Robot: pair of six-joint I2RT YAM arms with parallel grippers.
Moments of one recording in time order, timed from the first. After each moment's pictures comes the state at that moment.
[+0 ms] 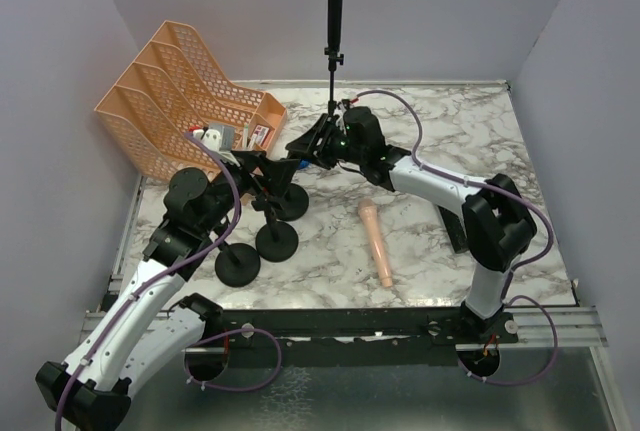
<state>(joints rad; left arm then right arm) -0.48 0.74 0.76 0.01 0.12 -0.45 0.69 1.85 1.32 0.18 -0.28 1.08</state>
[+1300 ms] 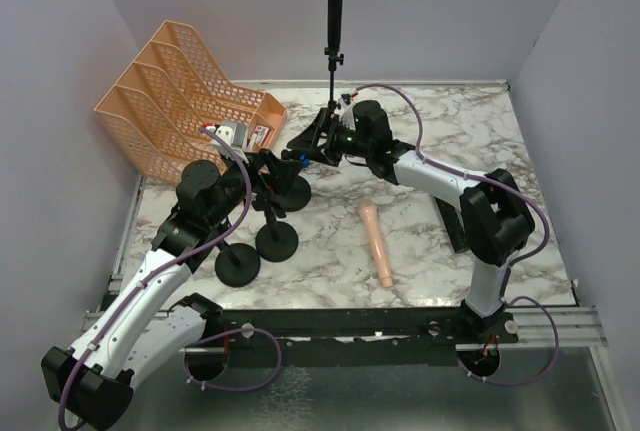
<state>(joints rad) -0.48 0.81 0.76 -0.01 0.12 -0.42 0.62 1.86 1.31 0.22 -0.44 0.96</state>
